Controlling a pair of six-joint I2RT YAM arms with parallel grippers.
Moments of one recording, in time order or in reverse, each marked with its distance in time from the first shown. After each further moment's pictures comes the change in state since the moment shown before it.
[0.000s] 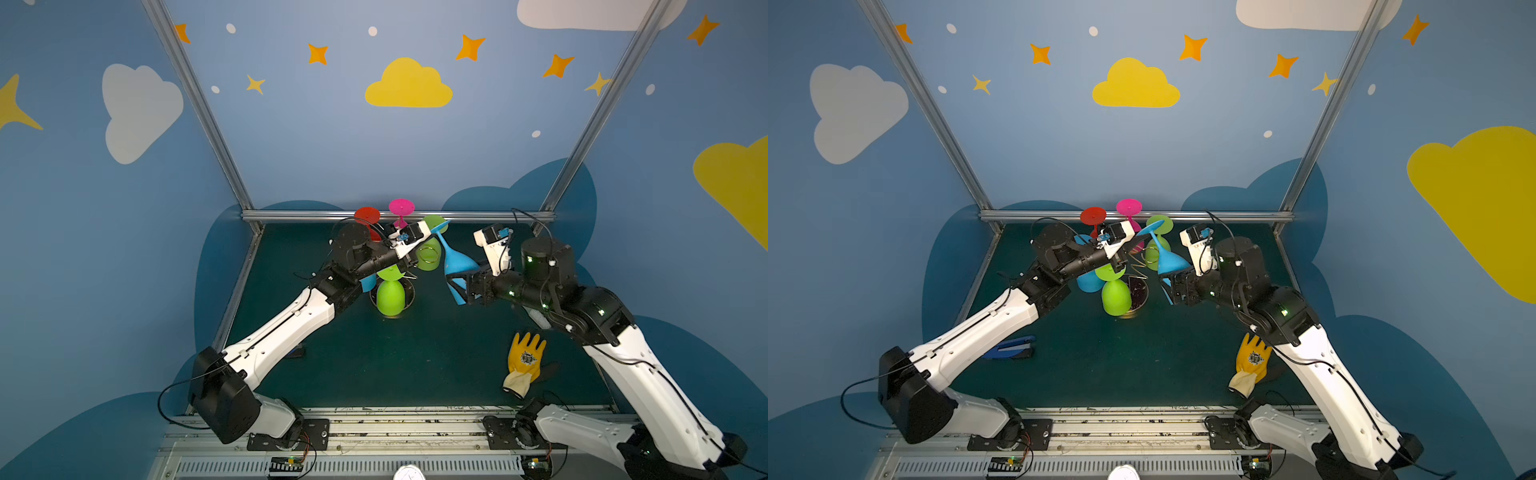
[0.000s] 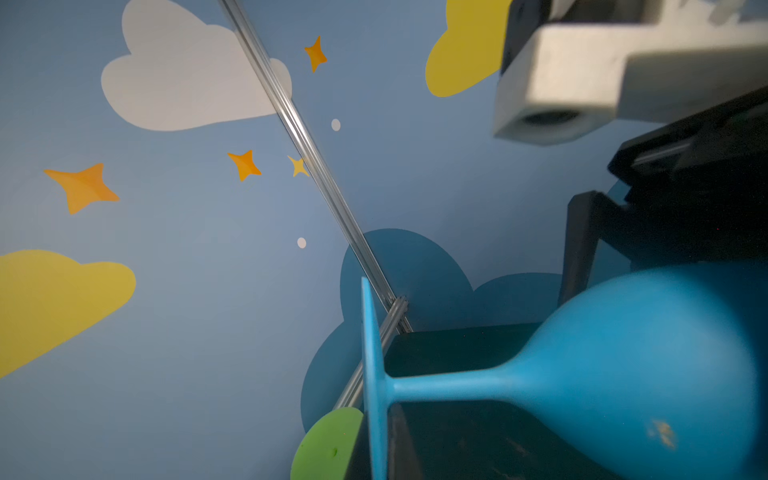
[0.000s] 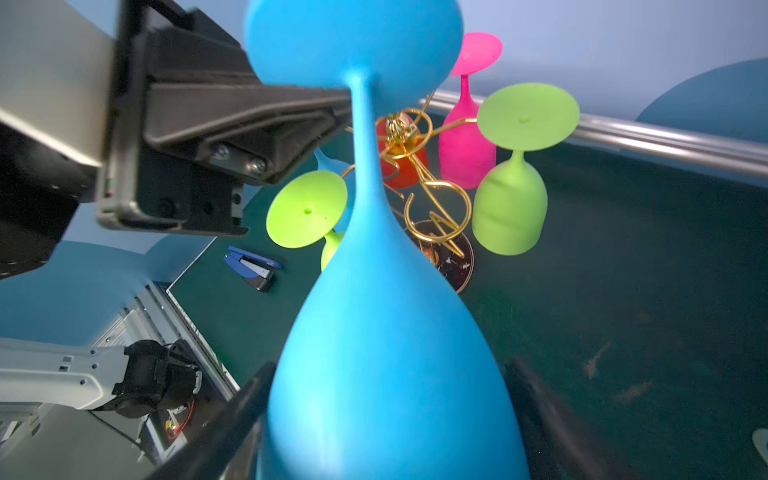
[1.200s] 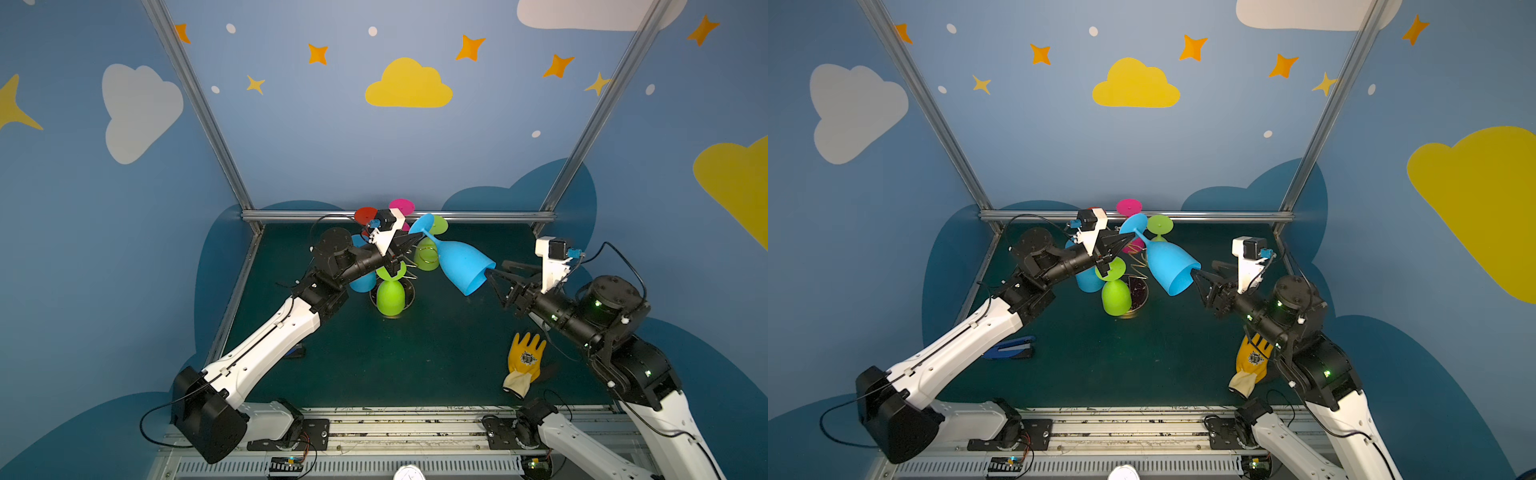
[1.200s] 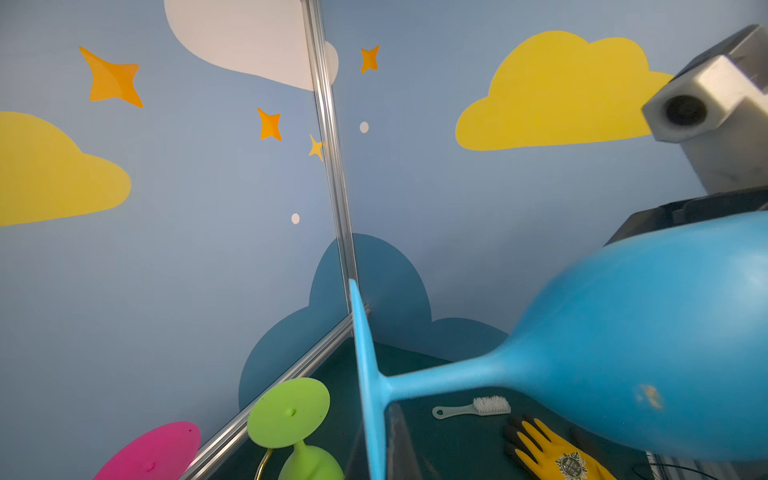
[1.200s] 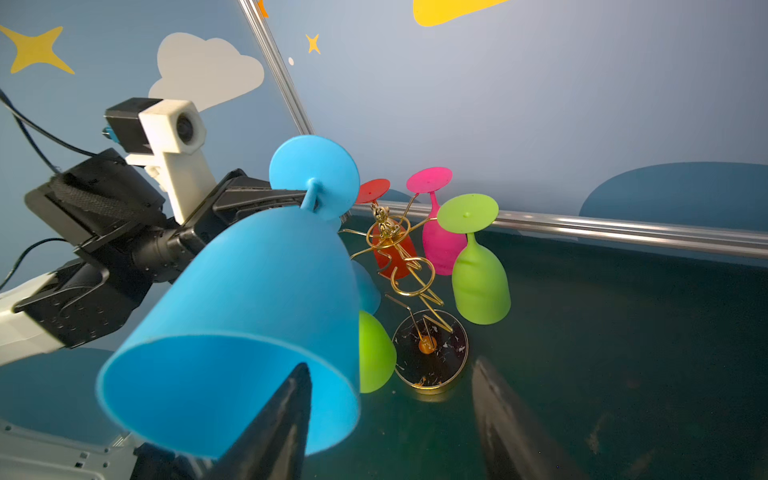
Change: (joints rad) left arm 0.044 -0.107 -0.077 0.019 0.045 -0.351; right arm -0.126 -0.269 -0.212 0.247 -0.016 0.091
